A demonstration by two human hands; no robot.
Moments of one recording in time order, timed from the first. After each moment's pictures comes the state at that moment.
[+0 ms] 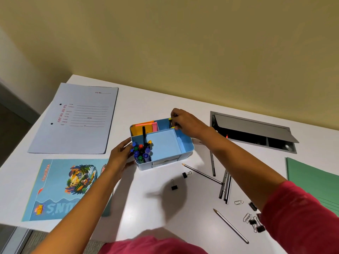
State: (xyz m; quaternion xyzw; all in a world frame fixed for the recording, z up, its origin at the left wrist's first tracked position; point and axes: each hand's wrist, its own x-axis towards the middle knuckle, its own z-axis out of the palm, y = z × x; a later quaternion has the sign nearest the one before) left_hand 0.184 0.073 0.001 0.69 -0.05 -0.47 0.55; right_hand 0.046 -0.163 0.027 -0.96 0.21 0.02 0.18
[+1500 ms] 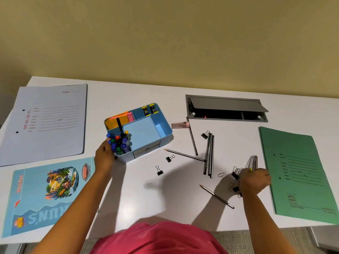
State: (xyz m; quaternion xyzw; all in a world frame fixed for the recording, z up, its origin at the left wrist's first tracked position) left_hand 0.165 0.072 -0.031 0.78 -0.09 -0.37 0.50; right_hand -0.254 -0.047 -0.054 -0.39 0.89 -0.23 0.10
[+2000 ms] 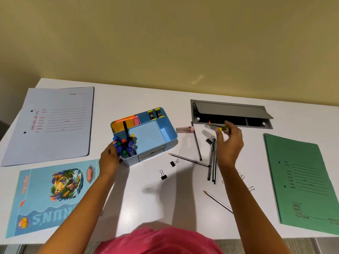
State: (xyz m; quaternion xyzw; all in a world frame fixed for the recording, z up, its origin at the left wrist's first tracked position) left_hand 0.166 0.075 -0.028 0.76 -0.11 -0.38 0.52; right_hand -0.117 -0.078 0.032 -0.60 0.62 -0.45 0.22
